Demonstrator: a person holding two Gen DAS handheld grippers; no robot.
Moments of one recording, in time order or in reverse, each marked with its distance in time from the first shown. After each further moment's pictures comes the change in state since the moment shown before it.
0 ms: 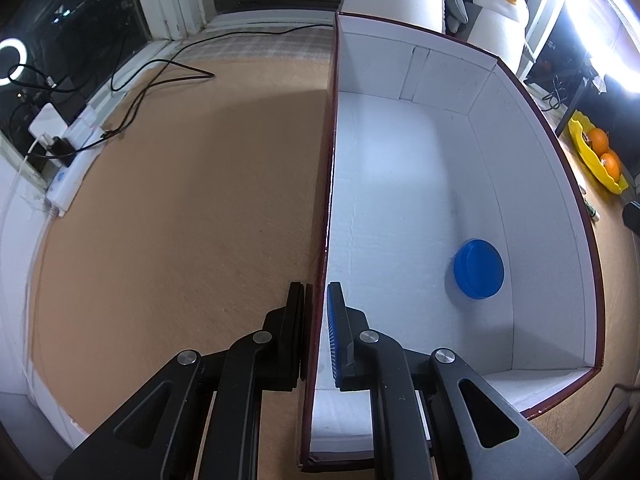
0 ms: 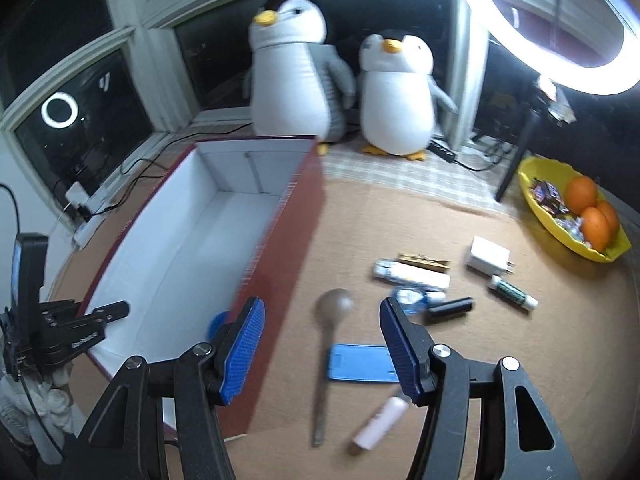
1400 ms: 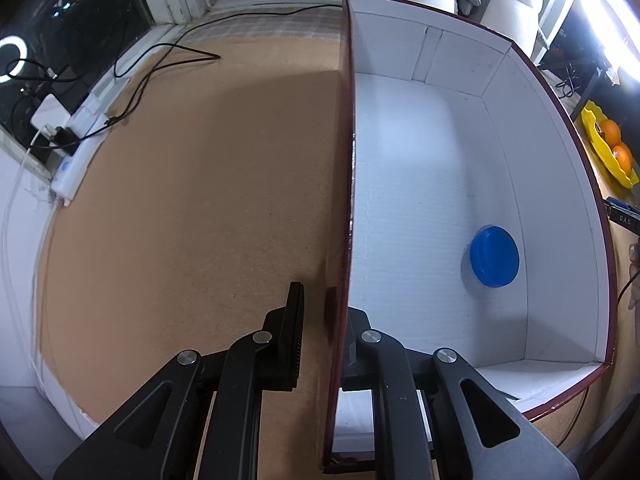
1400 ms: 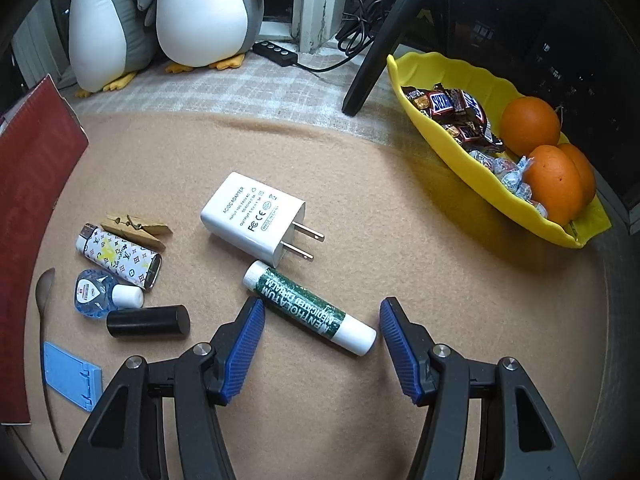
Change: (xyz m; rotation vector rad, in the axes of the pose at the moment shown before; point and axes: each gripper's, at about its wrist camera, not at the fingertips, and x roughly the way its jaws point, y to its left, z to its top) left arm 0.006 0.004 0.003 -0.001 0.074 0.032; right arm 0.115 -0.189 0.000 0.006 0.228 -0.242
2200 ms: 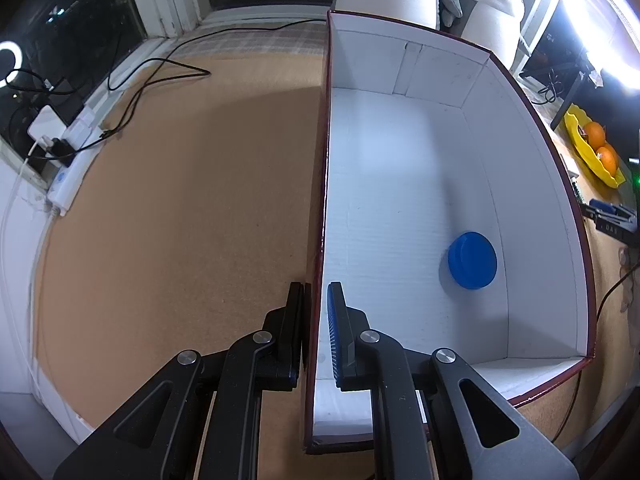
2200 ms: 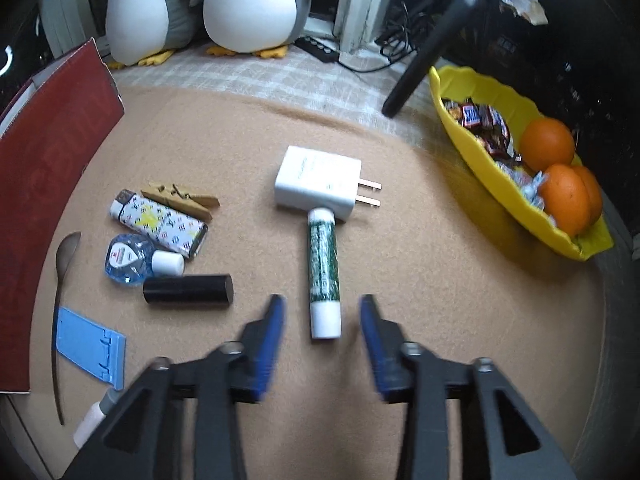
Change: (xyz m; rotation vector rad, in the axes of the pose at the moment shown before) left arm -0.014 -0.005 -0.001 0.014 -0.043 -0.040; right arm -0.012 0.027 -0.008 -0.099 -0.001 0.008
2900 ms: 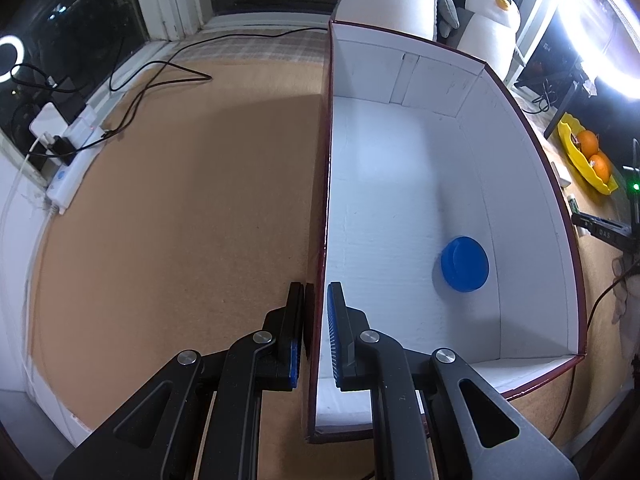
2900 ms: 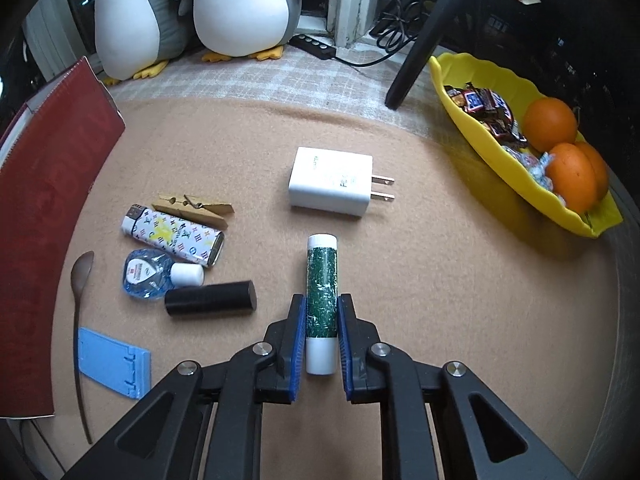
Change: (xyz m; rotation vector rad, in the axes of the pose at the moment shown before) left arm -0.006 0.004 -0.003 -0.018 -0.029 -0.031; right arm -0.002 0.001 -0.004 0.094 0.016 0.057
